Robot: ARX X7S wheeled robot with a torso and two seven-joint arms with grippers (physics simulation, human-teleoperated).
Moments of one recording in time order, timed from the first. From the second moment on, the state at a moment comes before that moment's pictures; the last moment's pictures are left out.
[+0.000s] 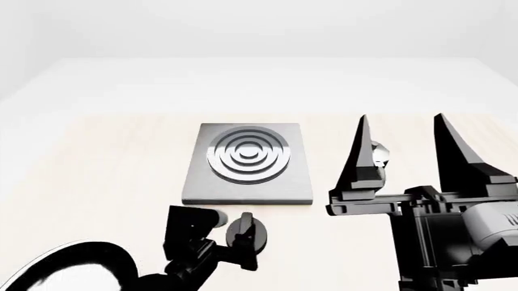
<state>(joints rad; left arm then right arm) -0.21 -0.04 0.06 0.26 -0.35 -0.88 0.15 0.14 0.35 -0.15 -0.86 0.32 0.32 0.36</state>
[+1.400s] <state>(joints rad) -0.32 -0.10 0.28 0.09 -0.33 -0.79 0.06 0.15 0.38 -0.17 -0.86 0.35 0.31 0.39</state>
